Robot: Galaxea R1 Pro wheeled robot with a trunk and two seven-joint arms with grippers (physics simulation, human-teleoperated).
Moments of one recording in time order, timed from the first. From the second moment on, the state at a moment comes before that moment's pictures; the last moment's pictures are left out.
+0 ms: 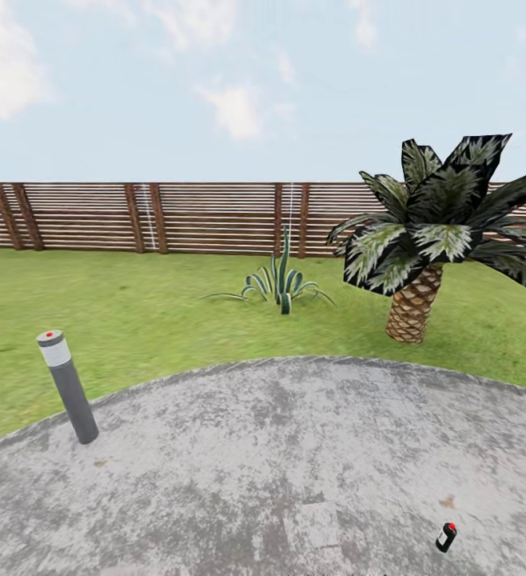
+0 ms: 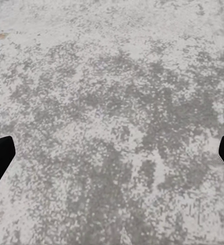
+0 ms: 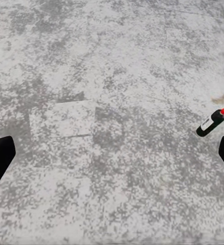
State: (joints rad) left arm -0.24 0.09 0.04 -0.31 0.00 -0.29 0.00; right arm -0.03 -0.08 -0.06 -0.66 0.00 -0.29 0.00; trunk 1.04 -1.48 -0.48
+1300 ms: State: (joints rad) left arm -0.24 0.09 0.04 -0.31 0.00 -0.29 0.00; right arm -0.03 -0.08 -0.07 -0.66 0.00 -0.29 0.00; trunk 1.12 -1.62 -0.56
